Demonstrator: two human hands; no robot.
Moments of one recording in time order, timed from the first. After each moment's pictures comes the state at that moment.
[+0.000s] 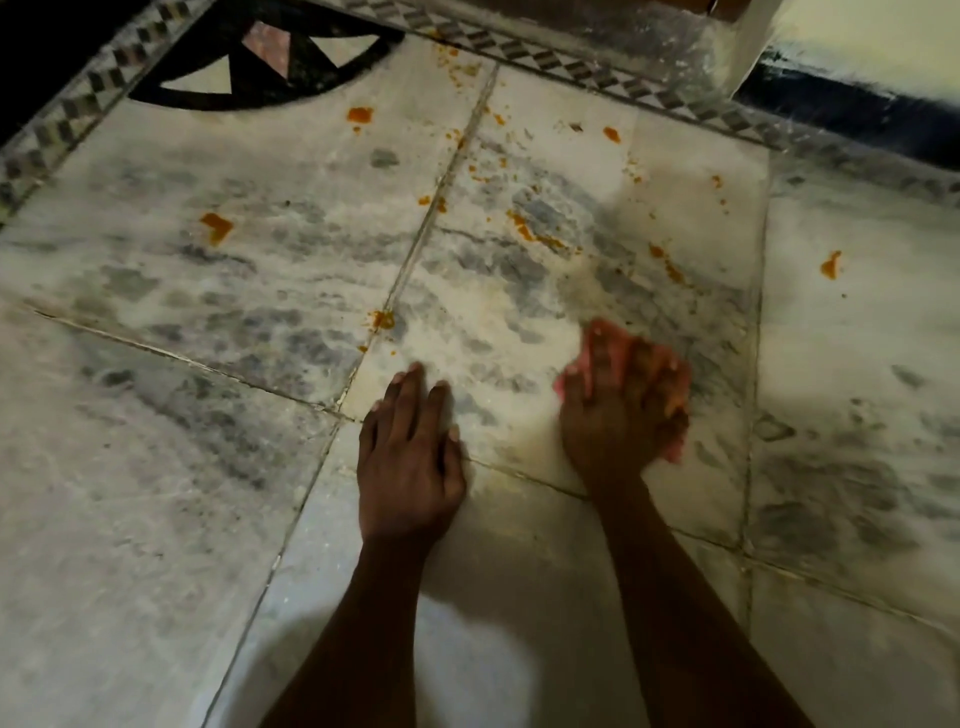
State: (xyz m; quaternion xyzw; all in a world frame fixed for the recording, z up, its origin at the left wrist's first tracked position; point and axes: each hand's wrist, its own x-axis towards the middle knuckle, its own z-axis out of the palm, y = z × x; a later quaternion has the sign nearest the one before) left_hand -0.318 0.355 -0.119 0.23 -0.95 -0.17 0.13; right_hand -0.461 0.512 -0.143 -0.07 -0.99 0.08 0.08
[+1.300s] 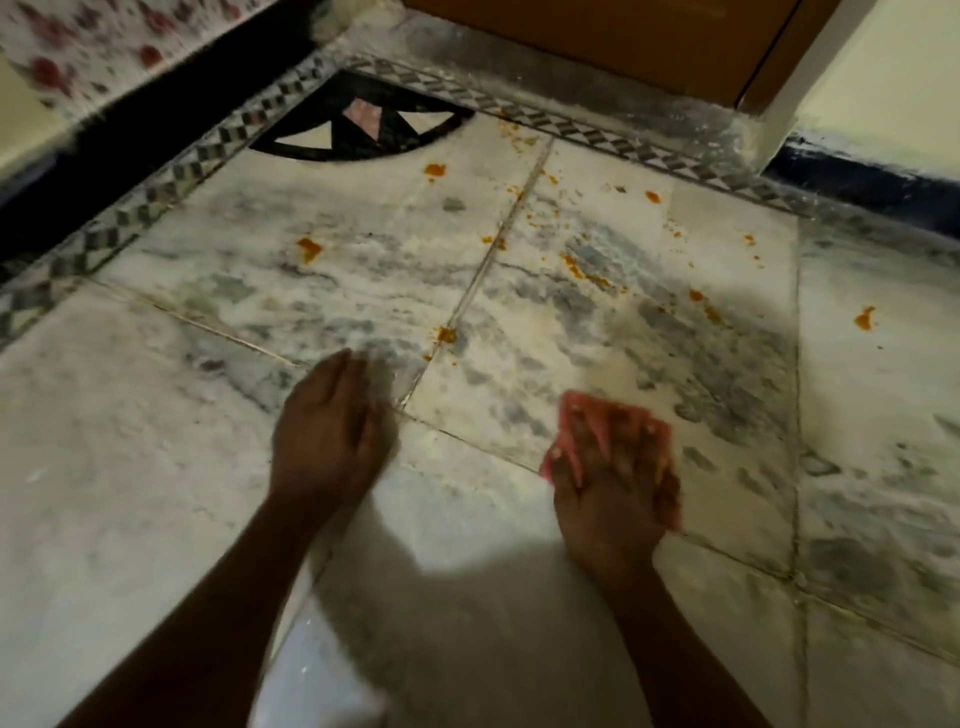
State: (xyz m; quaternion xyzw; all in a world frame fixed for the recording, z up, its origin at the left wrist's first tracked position) left_hand -0.258 0.223 -0.099 0.24 -0.94 -0.16 0.16; right_hand -0.372 0.511 -0.120 0.11 -0.99 0.12 -0.04
